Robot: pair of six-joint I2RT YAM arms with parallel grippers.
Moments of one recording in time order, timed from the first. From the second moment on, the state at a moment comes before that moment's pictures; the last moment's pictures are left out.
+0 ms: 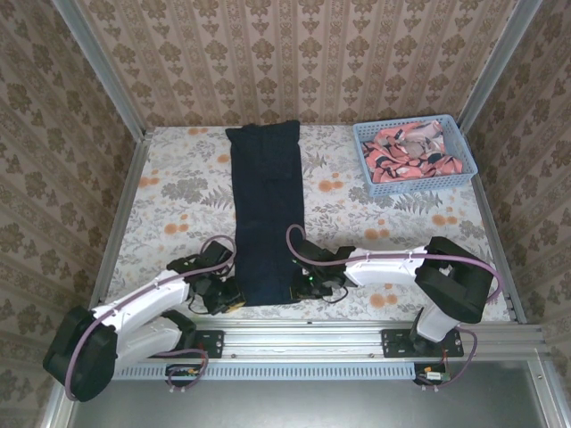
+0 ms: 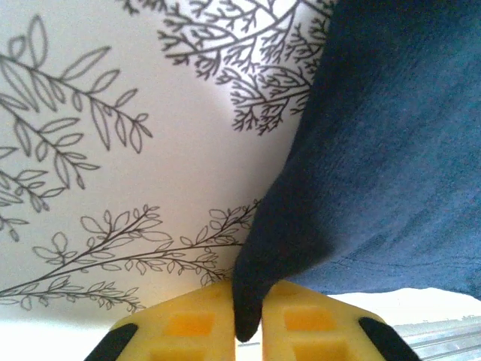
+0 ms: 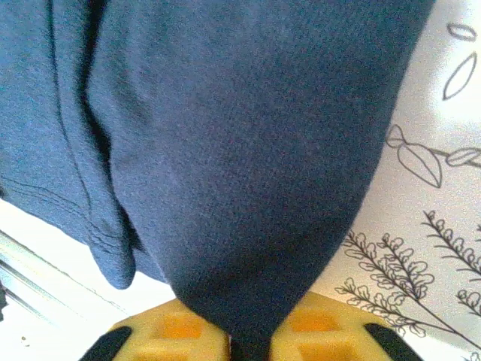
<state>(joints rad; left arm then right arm) -0.64 1.02 0.39 -0.71 0.34 -1.01 1.00 1.61 0.80 -0.33 -0.22 0.93</state>
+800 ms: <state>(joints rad) -0.55 1.07 0.64 -0.48 0.28 -0.86 0.77 1.53 0.98 -0.38 -0.22 0.82</state>
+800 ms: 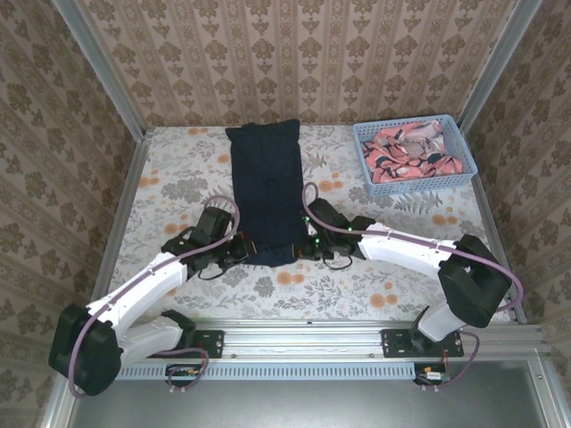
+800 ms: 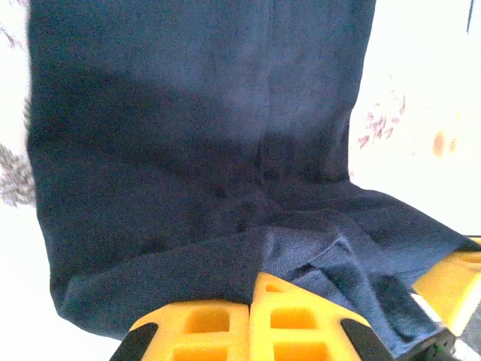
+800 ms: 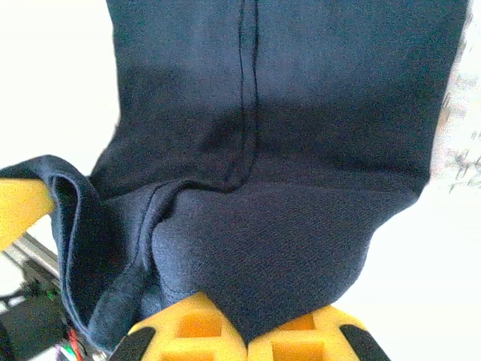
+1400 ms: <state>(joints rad) -0.33 1.37 0.83 -0.18 0.26 -0.81 0.55 1.77 1.22 -0.29 -0.27 0.85</state>
